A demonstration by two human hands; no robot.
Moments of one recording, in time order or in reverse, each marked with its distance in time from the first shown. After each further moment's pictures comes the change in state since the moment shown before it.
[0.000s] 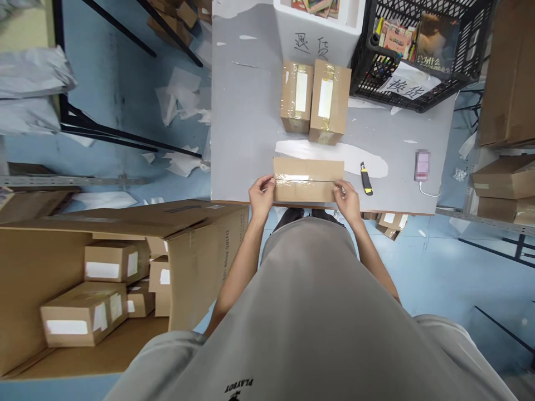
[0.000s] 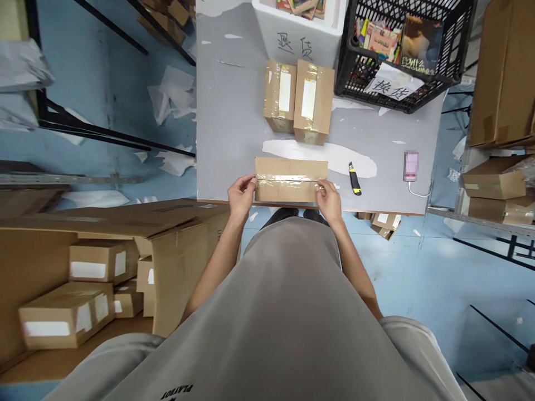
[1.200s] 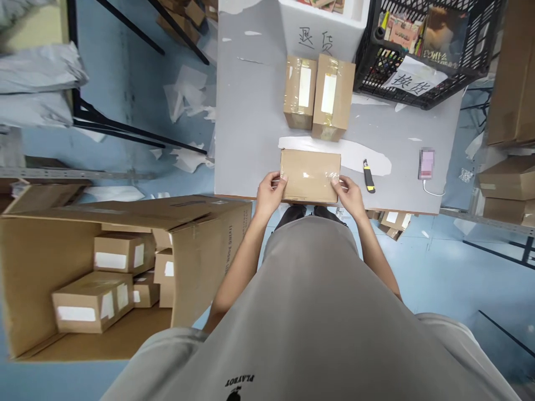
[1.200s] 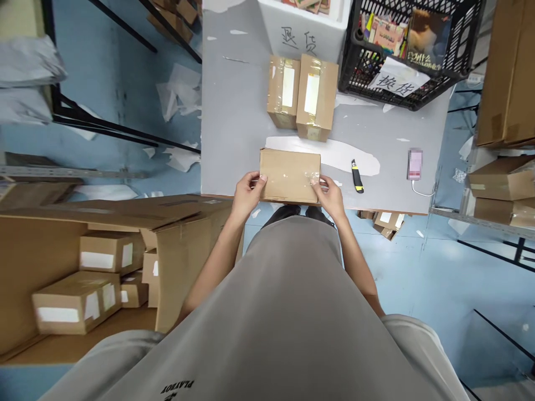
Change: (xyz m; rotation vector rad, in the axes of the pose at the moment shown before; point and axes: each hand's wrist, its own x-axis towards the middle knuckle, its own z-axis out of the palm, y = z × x) left_hand -0.025 0.045 0.006 0.061 -0.167 0.024; right_hand 0.005 -0.032 -0.012 0.194 -0.049 0.140
